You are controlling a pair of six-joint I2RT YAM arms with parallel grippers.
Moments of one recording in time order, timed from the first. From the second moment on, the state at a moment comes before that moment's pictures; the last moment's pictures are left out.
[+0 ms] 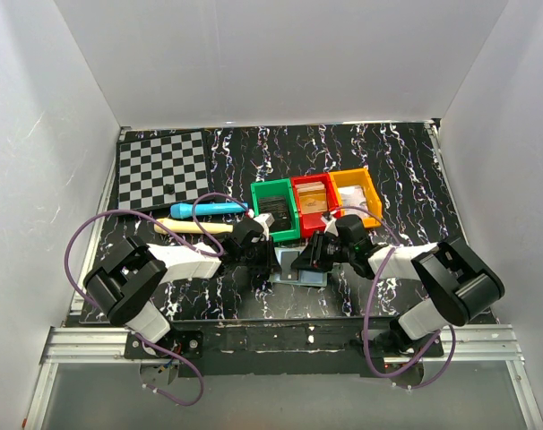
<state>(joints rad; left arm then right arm) -0.82 1.56 0.64 0.13 0.20 -0.71 0.60 1.50 0.43 0.38 -0.54 0.92</state>
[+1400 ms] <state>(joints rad) -0.82 1.56 0.62 0.16 0.22 -0.73 0.60 1.46 0.39 0.43 -0.62 0.92</state>
